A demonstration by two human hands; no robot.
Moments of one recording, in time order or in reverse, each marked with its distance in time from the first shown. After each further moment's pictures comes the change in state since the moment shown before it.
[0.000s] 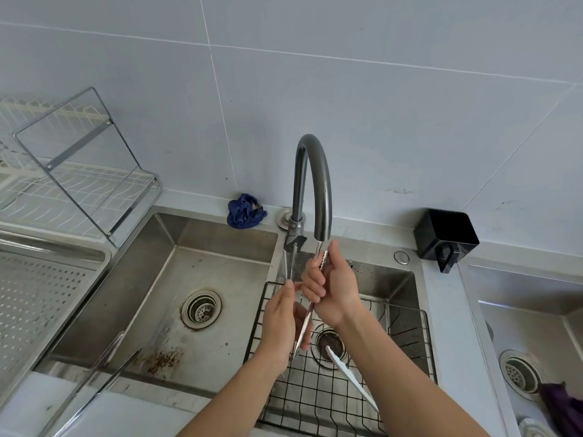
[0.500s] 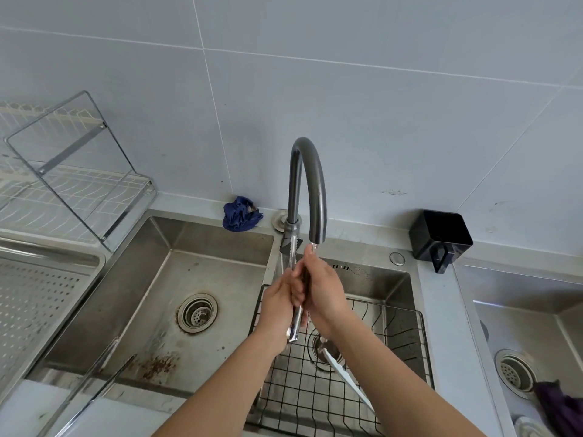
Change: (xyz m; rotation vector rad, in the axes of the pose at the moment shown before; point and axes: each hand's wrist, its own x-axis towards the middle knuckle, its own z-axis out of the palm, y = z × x) left_hand 0.026 0.017 0.010 -0.089 0.048 -0.141; right_hand -0.010 0.005 0.013 -0.454 0.046 -0.133
